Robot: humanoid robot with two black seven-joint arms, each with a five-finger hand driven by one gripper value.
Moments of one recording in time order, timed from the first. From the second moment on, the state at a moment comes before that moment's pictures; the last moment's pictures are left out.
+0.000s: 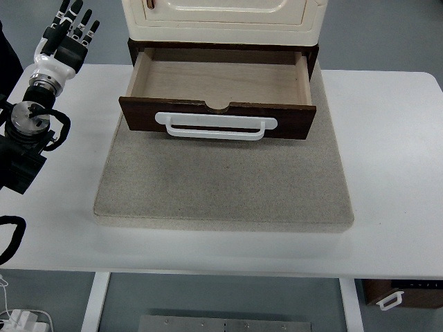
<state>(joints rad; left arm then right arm) -0.92 0.28 -0.94 -0.42 -0.25 -0.35 -0.19 0.02 0.00 -0.01 0.11 -0.04 0.20 -0.04</state>
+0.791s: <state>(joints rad) -0.97 0.35 -0.93 -0.41 -0.24 -0.38 -0.19 0.02 0.00 -0.01 0.11 -0.04 0.20 -0.04</state>
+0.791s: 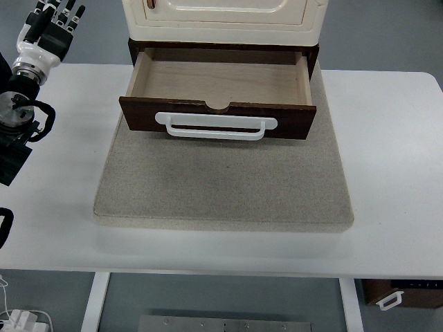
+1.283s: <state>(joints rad) -1.09 0.54 -0.92 -0.56 -0.20 -0.39 -0.19 0.02 0.00 -0.01 0.11 -0.04 0.20 -0.04</state>
